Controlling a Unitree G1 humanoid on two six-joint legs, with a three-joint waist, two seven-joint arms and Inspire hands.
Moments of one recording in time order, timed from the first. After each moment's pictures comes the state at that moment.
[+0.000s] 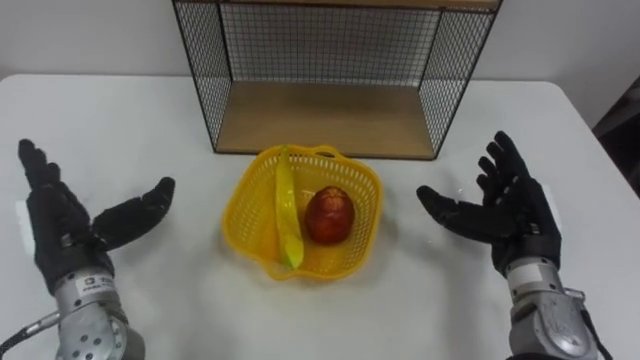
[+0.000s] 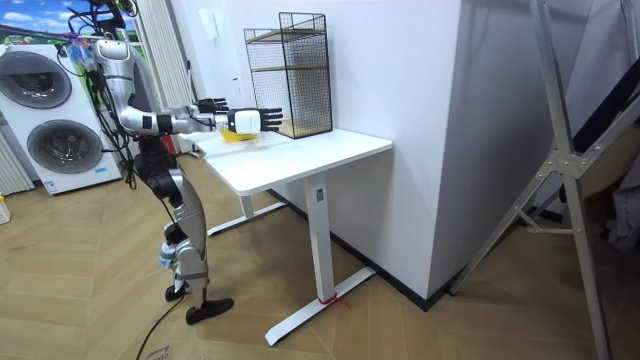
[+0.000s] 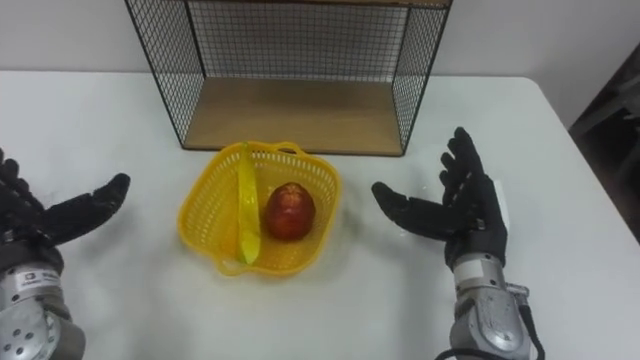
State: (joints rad) left arm 0.21 0.17 0.00 -0.05 -0.29 -0.16 0.41; right arm 0.16 -0.20 -0.01 0.02 0.42 -0.11 -0.05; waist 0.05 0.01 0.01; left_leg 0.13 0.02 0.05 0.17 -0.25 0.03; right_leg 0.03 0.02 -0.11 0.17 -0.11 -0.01
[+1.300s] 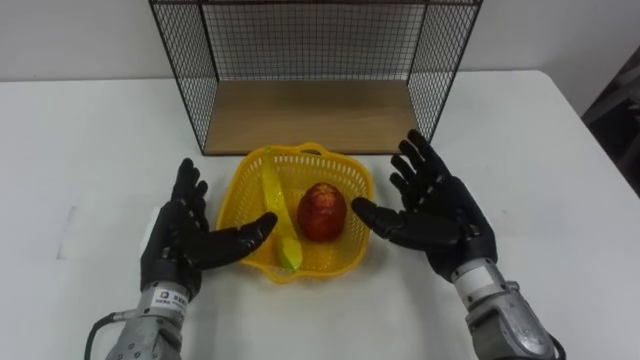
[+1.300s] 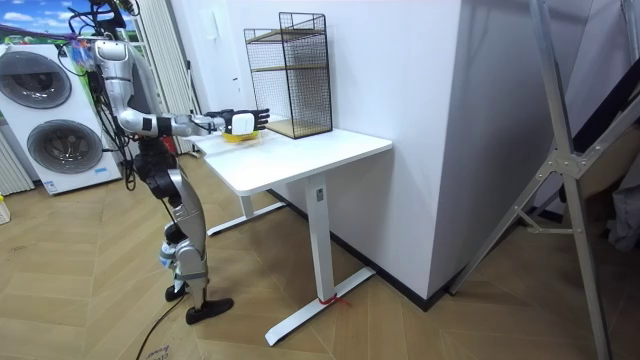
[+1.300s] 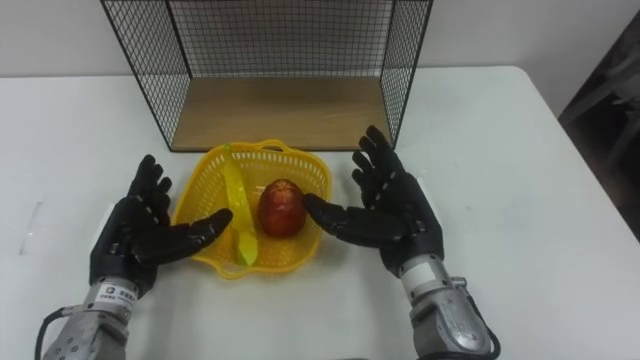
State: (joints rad) left arm 0.20 0.16 -0.10 0.13 -0.36 -0.16 0.01; right arm 0.16 -0.19 0.12 0.06 0.53 -0.11 0.17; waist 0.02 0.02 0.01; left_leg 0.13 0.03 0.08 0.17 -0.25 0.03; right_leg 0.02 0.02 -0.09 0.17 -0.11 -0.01
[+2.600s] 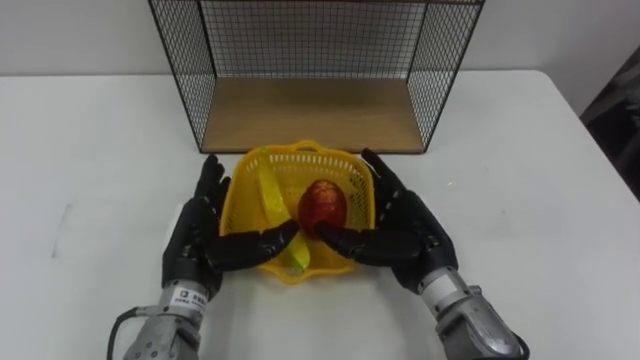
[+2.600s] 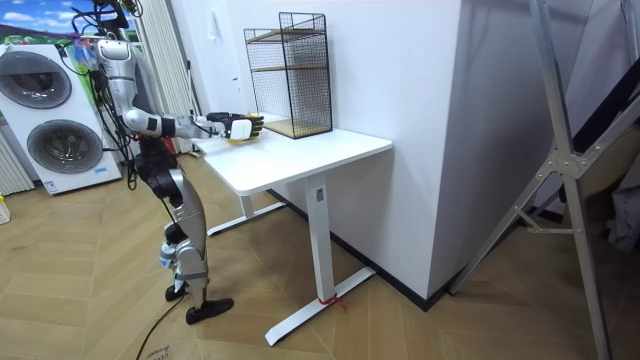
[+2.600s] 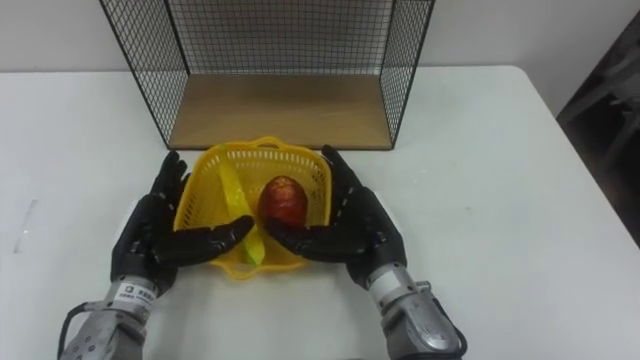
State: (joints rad) left arm 0.19 0.14 -0.20 0.13 -0.40 -0.19 -0.02; right arm 0.12 -0.15 0.24 0.17 0.51 -0.11 0.22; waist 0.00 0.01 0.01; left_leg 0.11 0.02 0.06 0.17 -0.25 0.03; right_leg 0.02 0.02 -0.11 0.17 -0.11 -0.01
